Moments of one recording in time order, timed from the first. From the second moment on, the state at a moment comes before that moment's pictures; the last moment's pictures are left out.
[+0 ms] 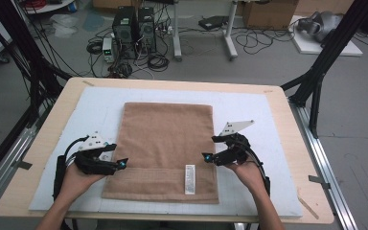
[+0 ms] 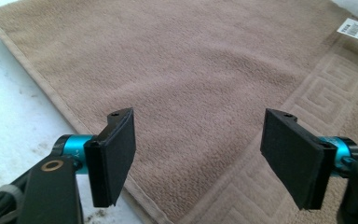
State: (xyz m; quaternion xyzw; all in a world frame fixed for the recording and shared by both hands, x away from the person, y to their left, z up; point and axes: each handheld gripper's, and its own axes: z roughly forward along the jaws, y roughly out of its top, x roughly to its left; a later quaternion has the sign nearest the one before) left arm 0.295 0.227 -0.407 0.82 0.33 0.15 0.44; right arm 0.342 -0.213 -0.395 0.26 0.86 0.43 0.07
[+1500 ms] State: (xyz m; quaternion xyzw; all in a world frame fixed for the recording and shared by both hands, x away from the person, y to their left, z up) left arm 0.305 0.231 -0.401 0.81 0.34 0.16 0.45; right arm 0.344 -0.204 -0.386 0.25 0.87 0.42 0.08
